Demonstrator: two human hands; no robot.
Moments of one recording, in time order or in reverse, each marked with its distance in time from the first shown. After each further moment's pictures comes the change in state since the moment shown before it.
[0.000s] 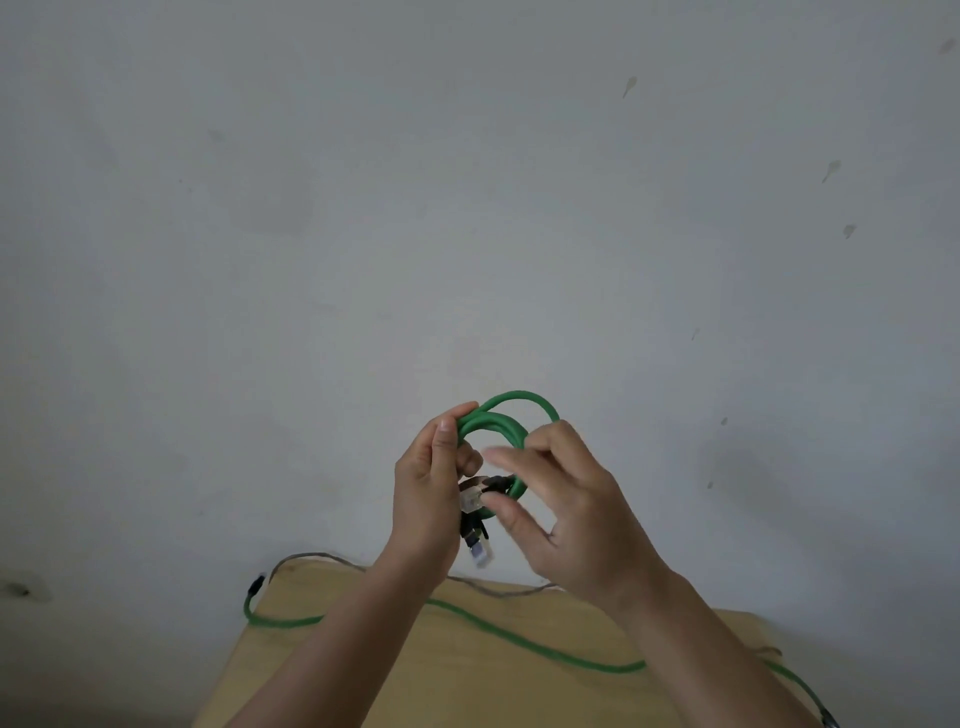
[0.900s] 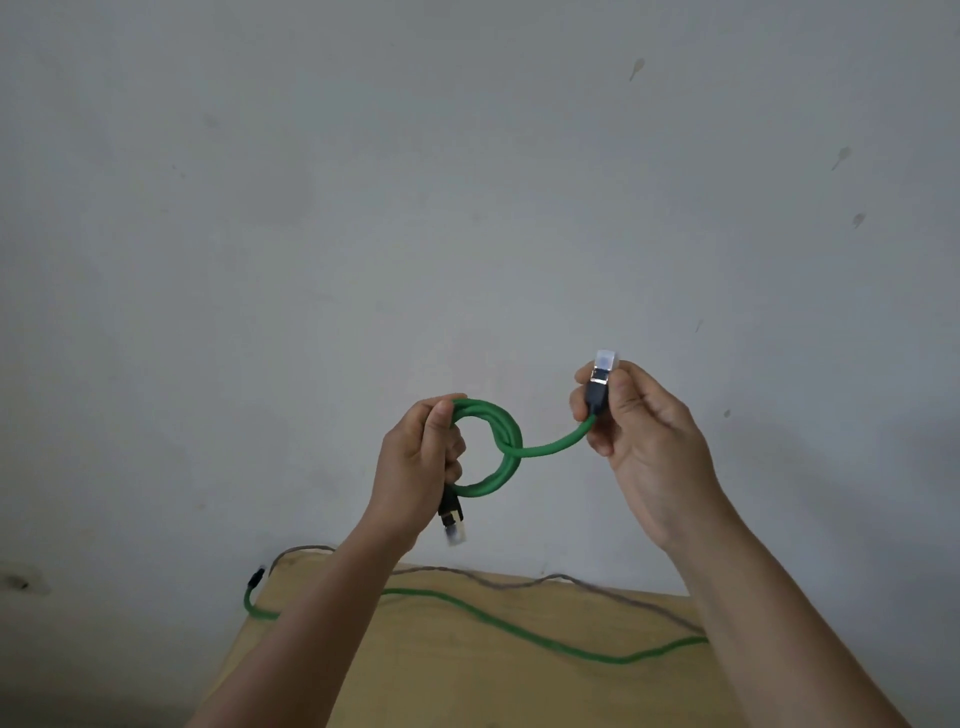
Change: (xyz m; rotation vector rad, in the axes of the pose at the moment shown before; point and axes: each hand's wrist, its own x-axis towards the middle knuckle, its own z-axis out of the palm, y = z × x) left_hand 0.023 -0.001 -0.020 0.177 -0.108 0.051; right_hand 0.025 0.015 -0.032 0.985 0.167 0.559
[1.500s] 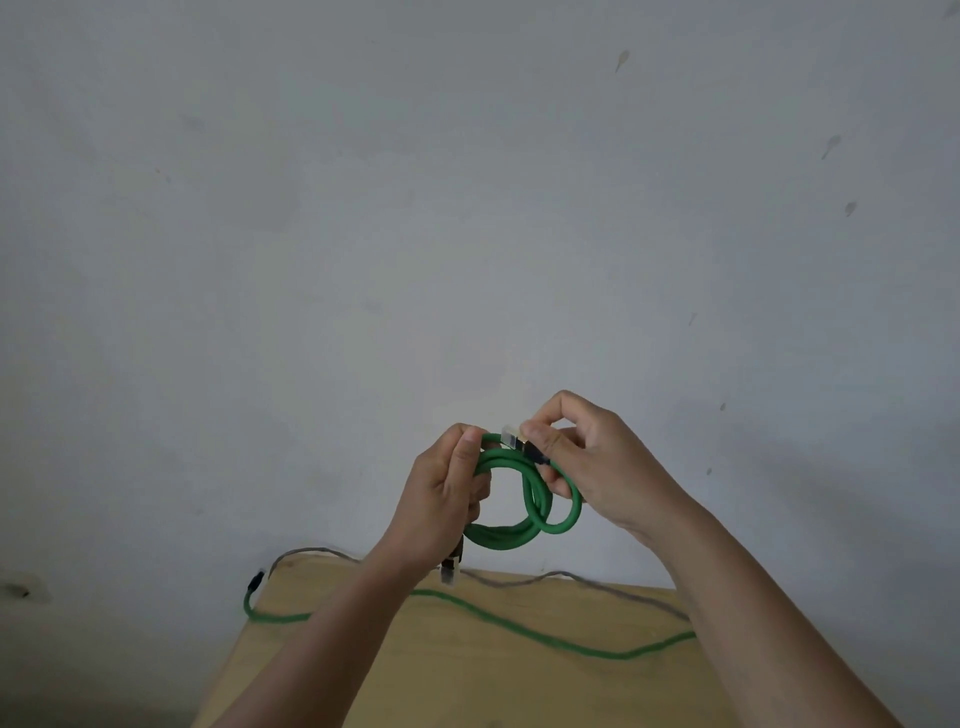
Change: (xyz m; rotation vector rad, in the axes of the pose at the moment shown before) left_hand -0.020 -0.001 0.016 0.050 -0.230 0.000; right_hand 0.003 0.014 0.000 -0.510 -0.187 0.272
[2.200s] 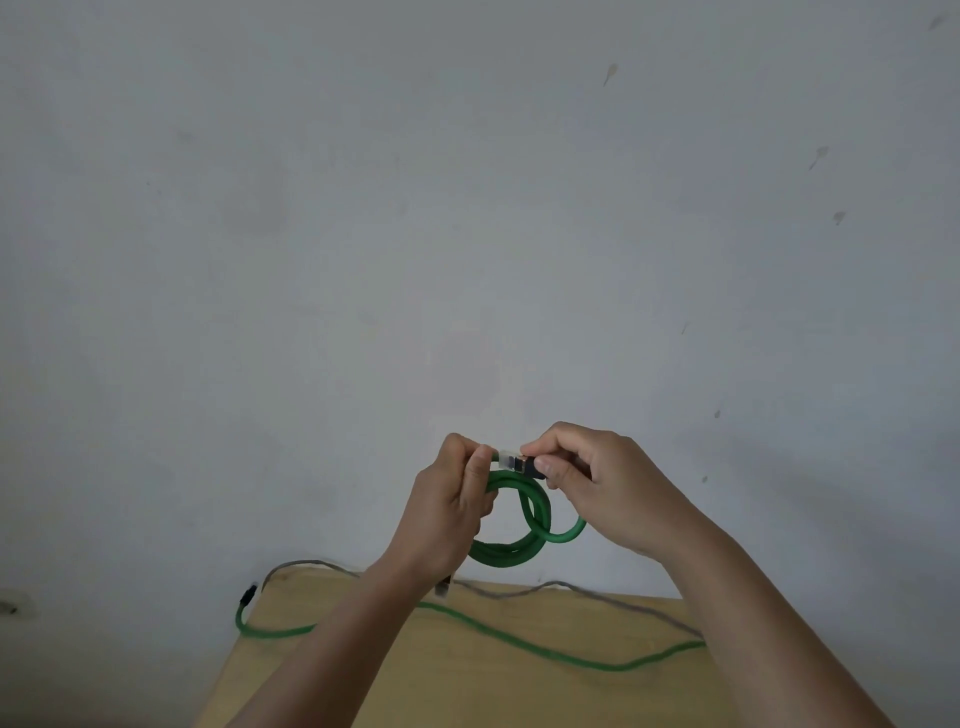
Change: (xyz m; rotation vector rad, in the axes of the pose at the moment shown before) left_hand 0.004 -0.005 0.006 0.286 0.033 -0.012; right_hand -0.007 0.010 -0.011 -0.308 0.034 -0.106
